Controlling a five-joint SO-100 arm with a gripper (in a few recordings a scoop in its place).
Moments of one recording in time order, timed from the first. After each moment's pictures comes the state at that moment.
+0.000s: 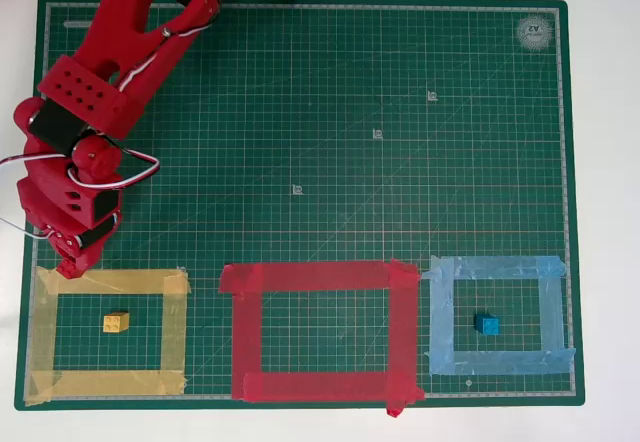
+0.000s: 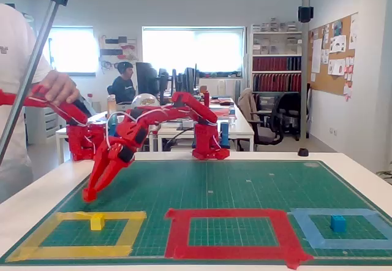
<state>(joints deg) 32.3 33.6 32.5 49.1 -90.7</state>
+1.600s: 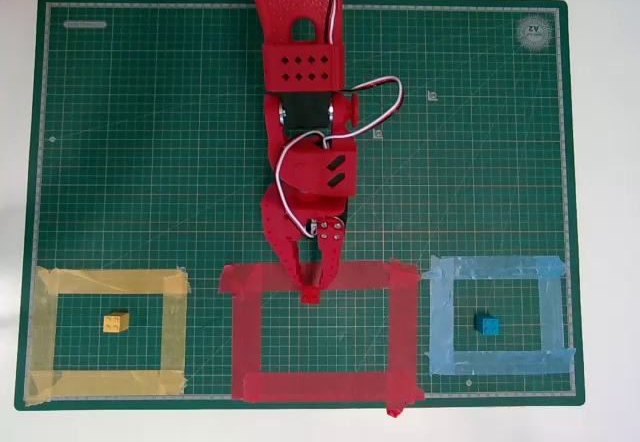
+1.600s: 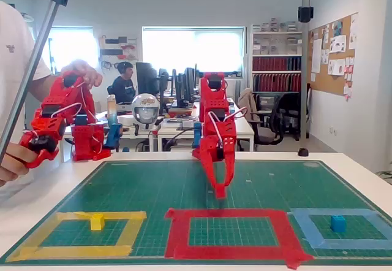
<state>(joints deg) -3.0 72.2 103.5 6.9 -83.7</state>
